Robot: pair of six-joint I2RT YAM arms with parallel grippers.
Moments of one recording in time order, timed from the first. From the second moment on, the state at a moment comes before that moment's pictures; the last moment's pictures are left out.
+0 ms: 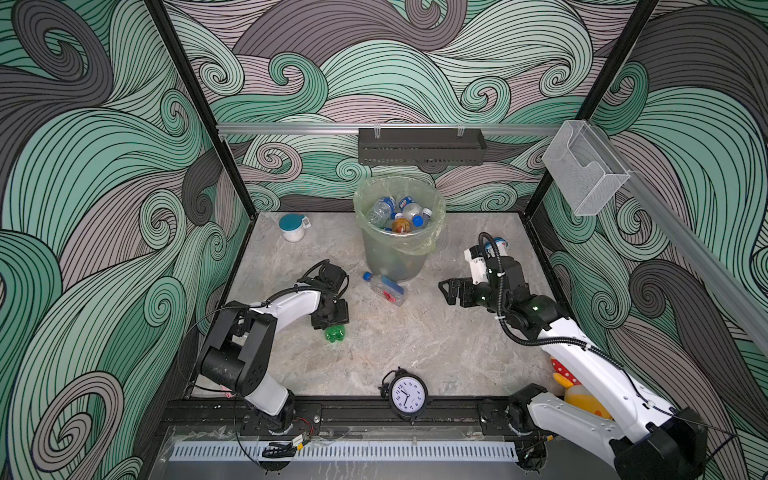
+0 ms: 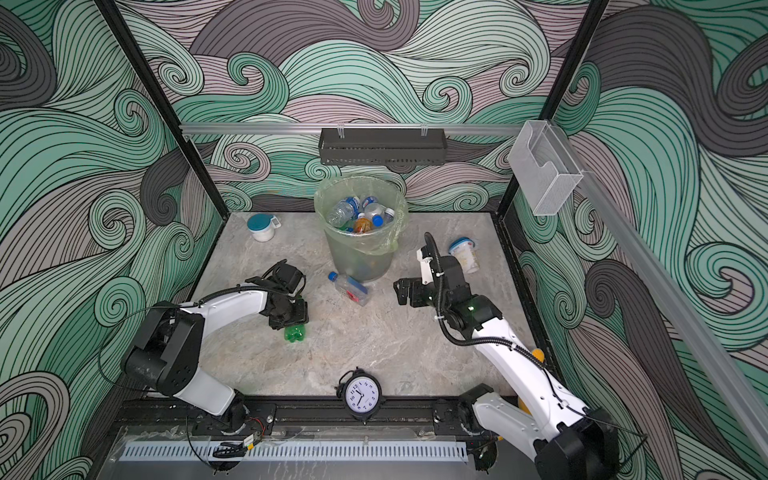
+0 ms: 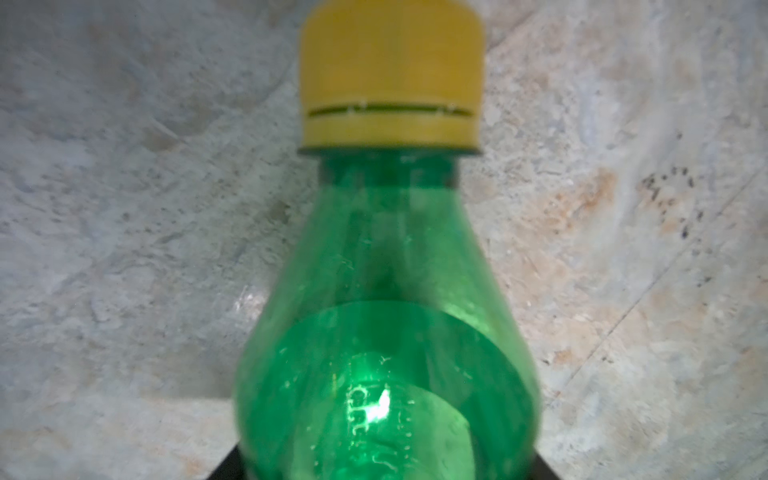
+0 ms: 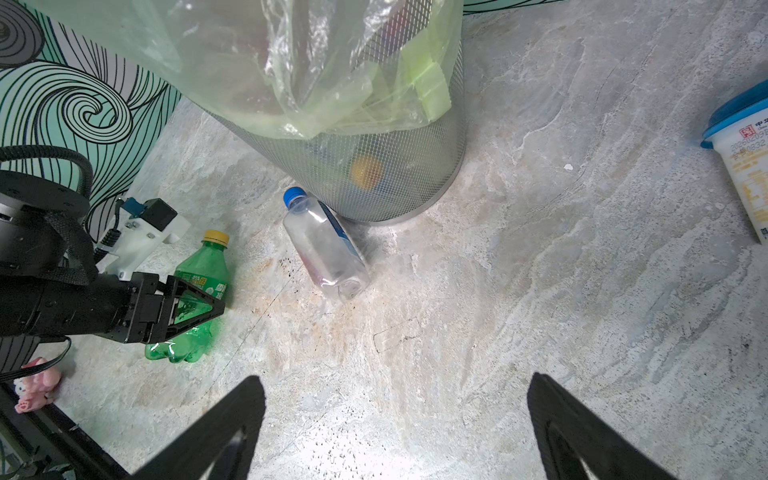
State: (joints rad) left arm -0.38 1.57 0.85 -0.67 0.01 -0.55; right arm 0.45 1.03 0.85 -0.49 -0.11 0.30
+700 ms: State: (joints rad) left arm -0.37 0.94 0.89 -0.70 -0.07 -0.46; right arm 0.45 1.03 0.85 -0.50 -0.10 0.30
